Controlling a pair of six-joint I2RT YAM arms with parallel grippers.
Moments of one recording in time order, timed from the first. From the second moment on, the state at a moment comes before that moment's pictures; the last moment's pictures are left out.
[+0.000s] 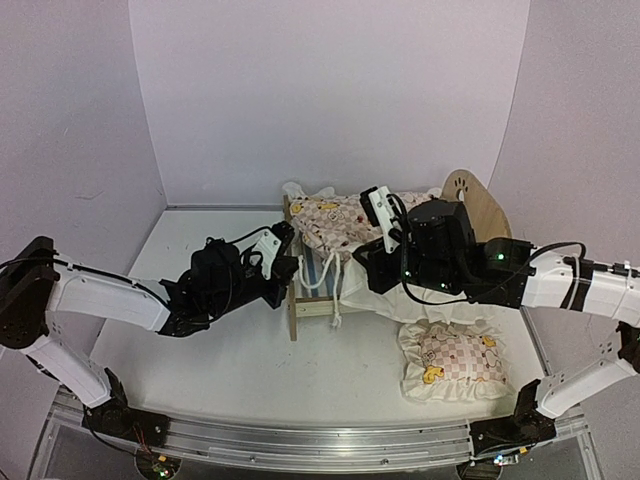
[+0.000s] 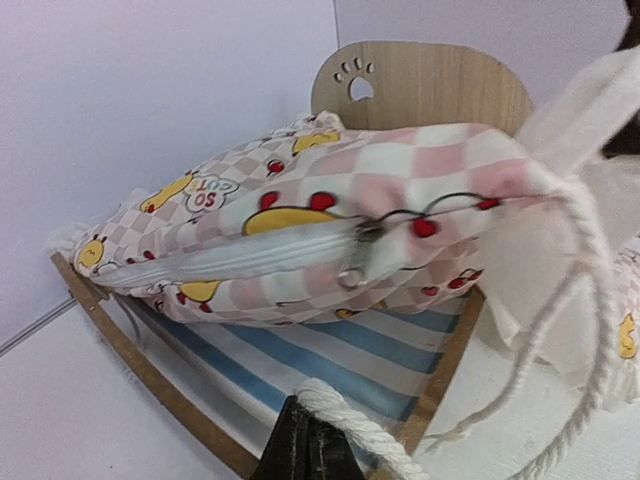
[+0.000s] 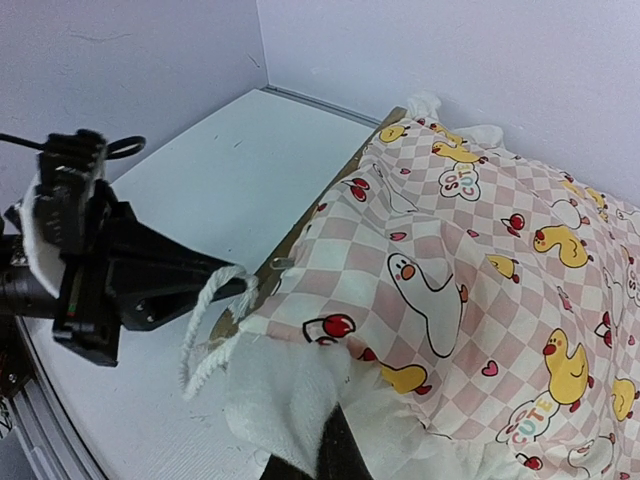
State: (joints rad) left arm -0.99 1.49 0.72 0.63 -0.15 0.08; right arm 1.06 1.30 1.06 -0.20 0.29 0.22
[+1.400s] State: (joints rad) left arm -0.88 1.50 0.69 0.50 -0.07 -0.05; right arm 1.06 1.54 1.25 -0.17 0.32 0.36
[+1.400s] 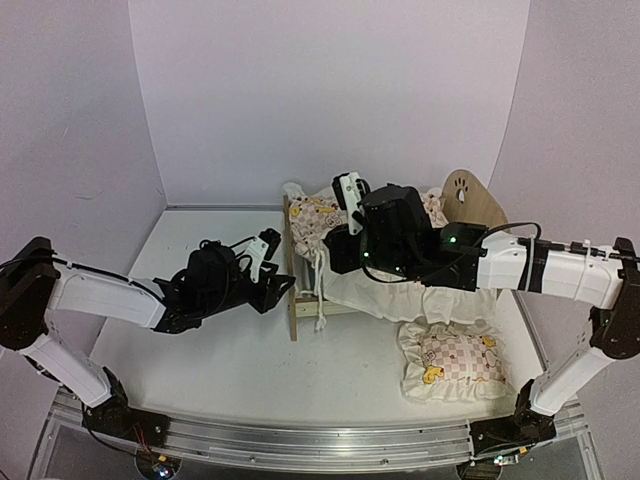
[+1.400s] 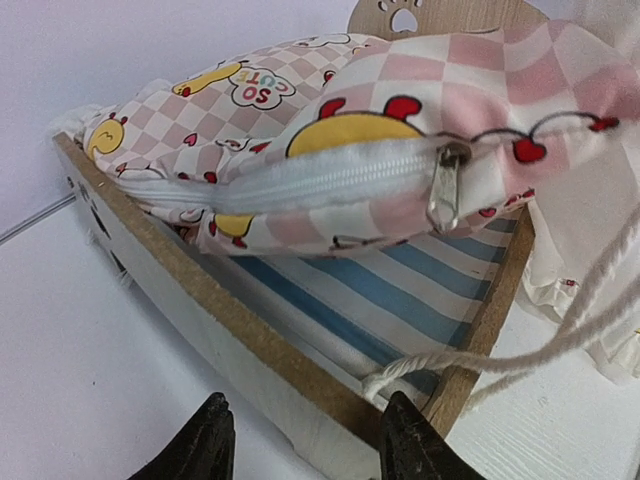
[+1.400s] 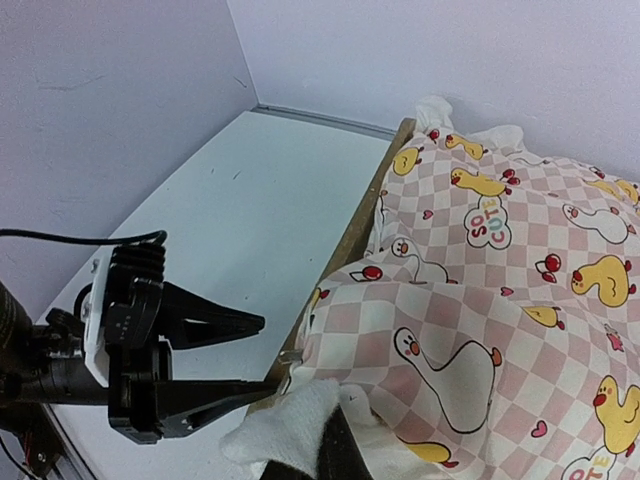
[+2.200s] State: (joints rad) left arm -0.84 1.57 0.81 0.46 0.45 0.02; right arm 1.06 1.56 1.28 -0.11 0.31 0.34
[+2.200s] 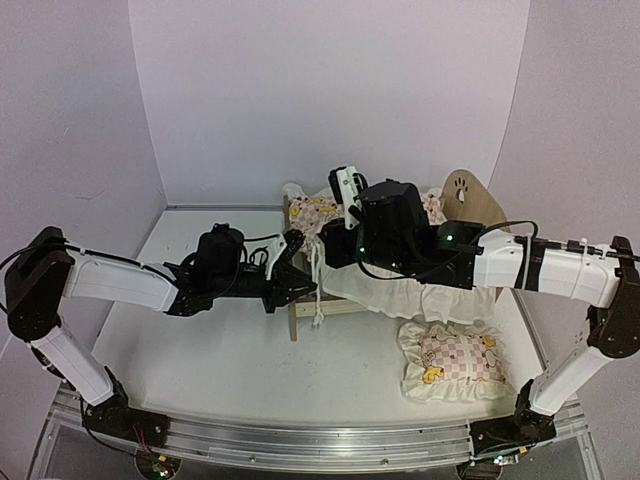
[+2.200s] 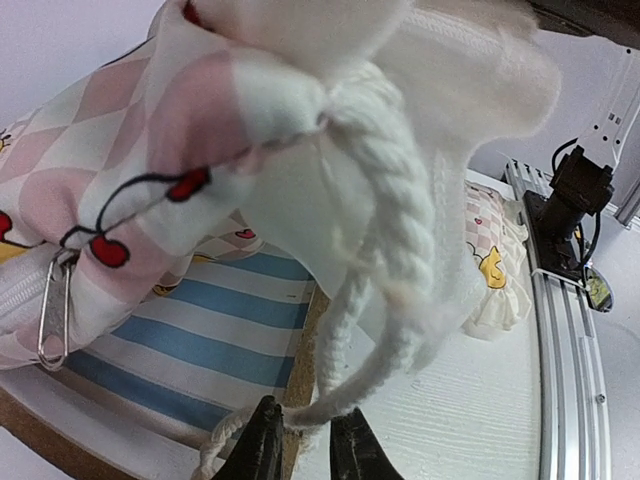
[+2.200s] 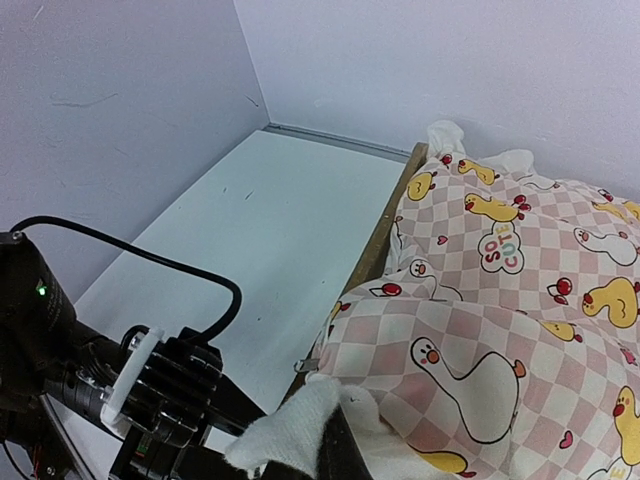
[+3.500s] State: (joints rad) left arm -0.82 1.48 0.84 0.47 0.02 0.01; right arm 1.06 1.50 1.26 -0.10 0.27 0.34
